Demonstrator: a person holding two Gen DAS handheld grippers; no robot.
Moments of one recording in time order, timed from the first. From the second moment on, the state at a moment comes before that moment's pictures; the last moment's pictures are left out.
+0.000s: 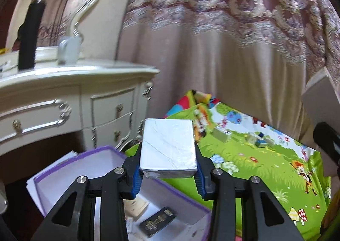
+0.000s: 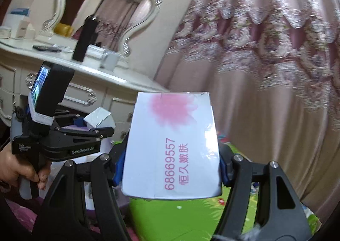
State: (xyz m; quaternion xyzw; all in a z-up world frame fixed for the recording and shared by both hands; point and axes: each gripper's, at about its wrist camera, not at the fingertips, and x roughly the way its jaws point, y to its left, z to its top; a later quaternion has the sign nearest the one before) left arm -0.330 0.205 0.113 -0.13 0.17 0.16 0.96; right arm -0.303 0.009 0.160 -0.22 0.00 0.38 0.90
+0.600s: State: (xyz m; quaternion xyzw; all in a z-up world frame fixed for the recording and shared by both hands) left arm -0.354 0.292 0.049 -0.24 0.26 0.25 0.90; right arm -0.288 0.125 0.086 -0.32 0.19 0.49 0.79
